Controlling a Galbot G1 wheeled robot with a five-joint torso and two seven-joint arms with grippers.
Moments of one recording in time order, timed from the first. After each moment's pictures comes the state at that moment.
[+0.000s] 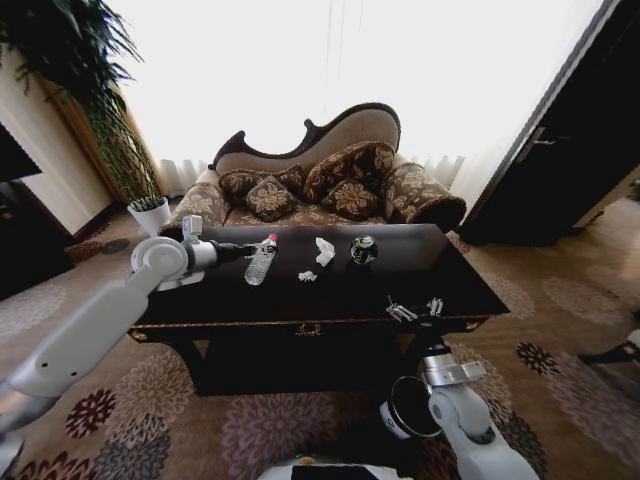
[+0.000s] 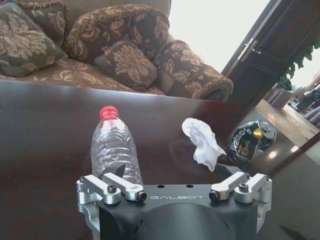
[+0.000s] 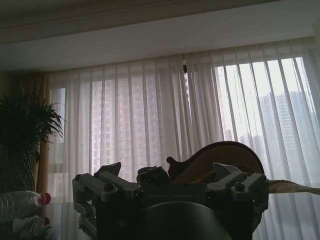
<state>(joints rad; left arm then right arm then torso) 0.44 -0.65 0.00 -1.84 -1.62 0.74 -0.21 -1.50 1.19 0.57 2.01 0.45 0.39 -0.09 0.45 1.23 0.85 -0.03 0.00</state>
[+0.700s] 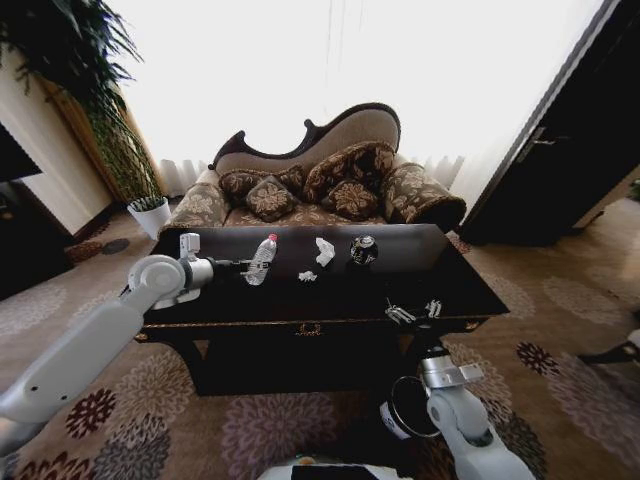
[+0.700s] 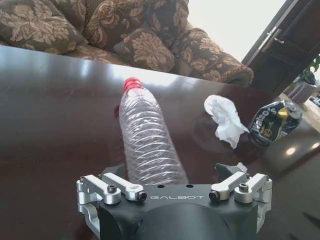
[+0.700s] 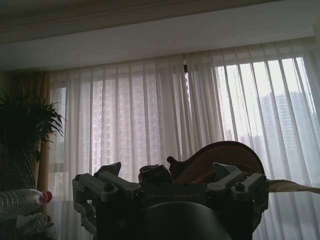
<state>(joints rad) 0.59 -0.64 -0.08 -1.87 -1.57 0.74 -0.23 -1.50 1.20 0.56 2.00 0.44 0.40 -0.09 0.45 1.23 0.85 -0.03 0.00</state>
